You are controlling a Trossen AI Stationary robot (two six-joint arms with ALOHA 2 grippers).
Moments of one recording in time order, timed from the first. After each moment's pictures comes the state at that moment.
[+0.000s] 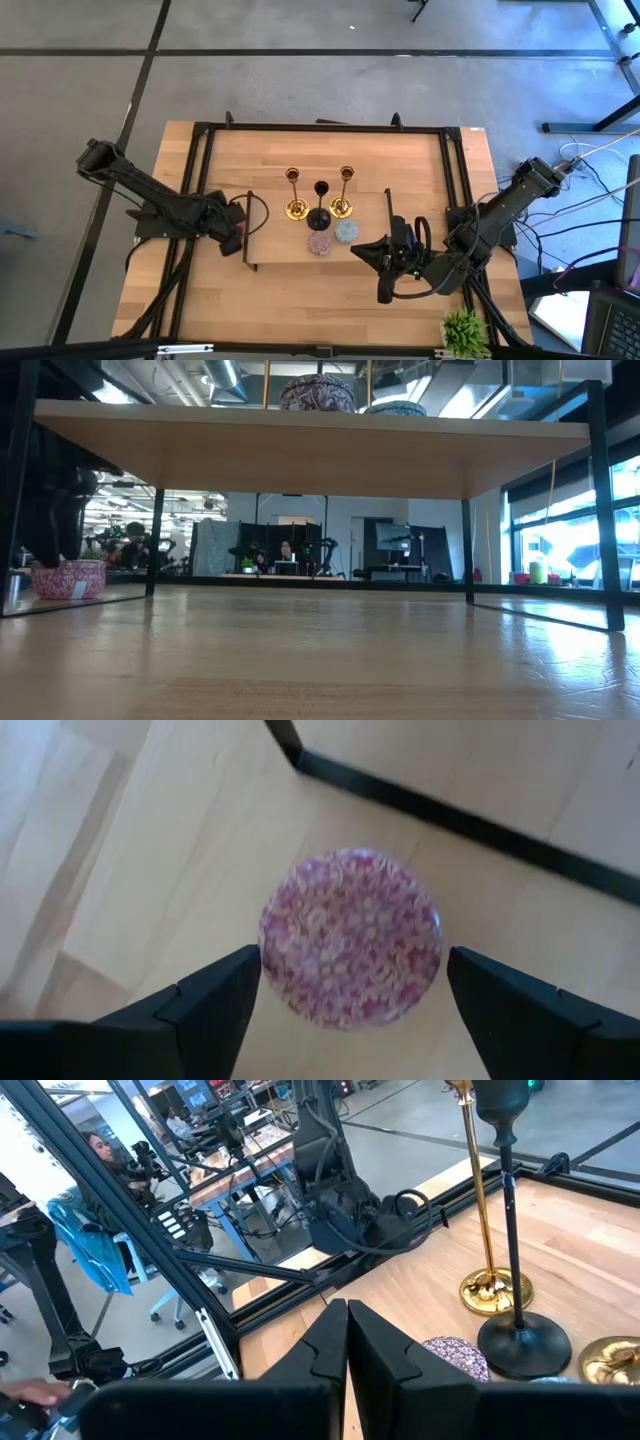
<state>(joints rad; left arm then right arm) -0.42 1.07 0.53 -0.88 -0.33 -0.84 0.72 1.45 1.33 -0.25 0.89 0.74</state>
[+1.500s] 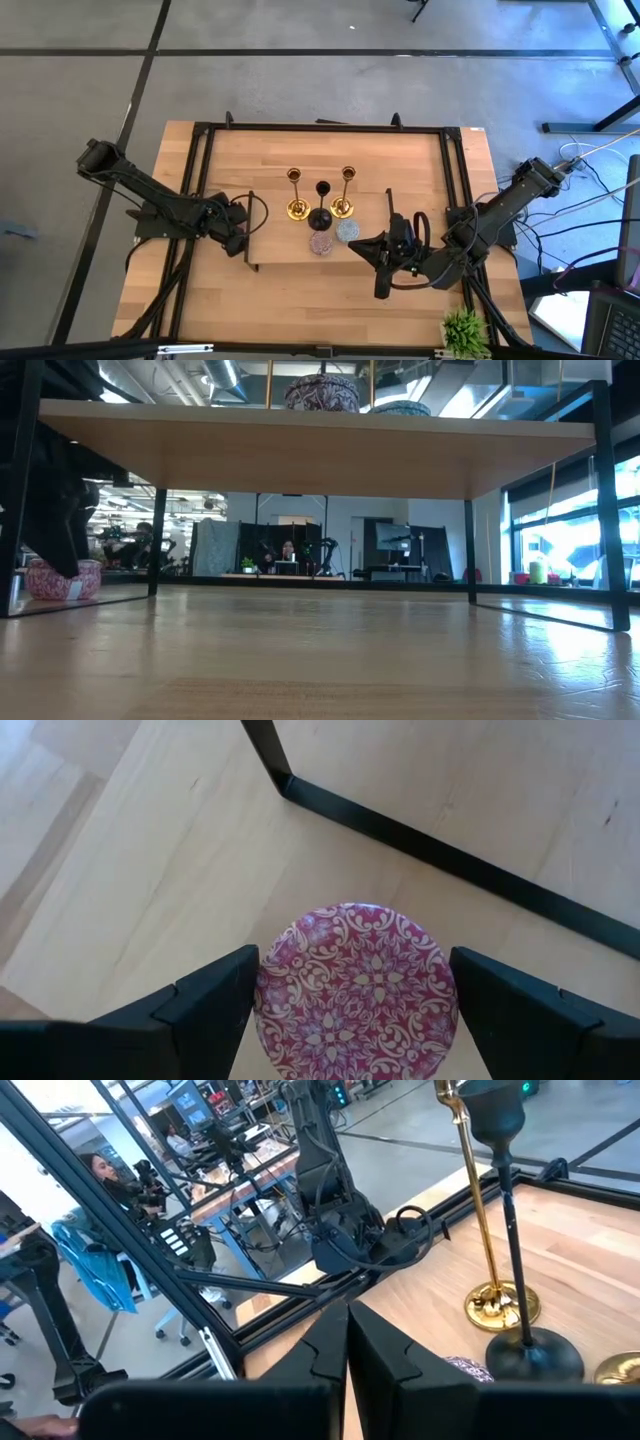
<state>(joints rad) -0.42 1.07 0.46 -0.71 -0.38 -0.88 0.70 1.45 1.33 -0.20 0.89 0.74</state>
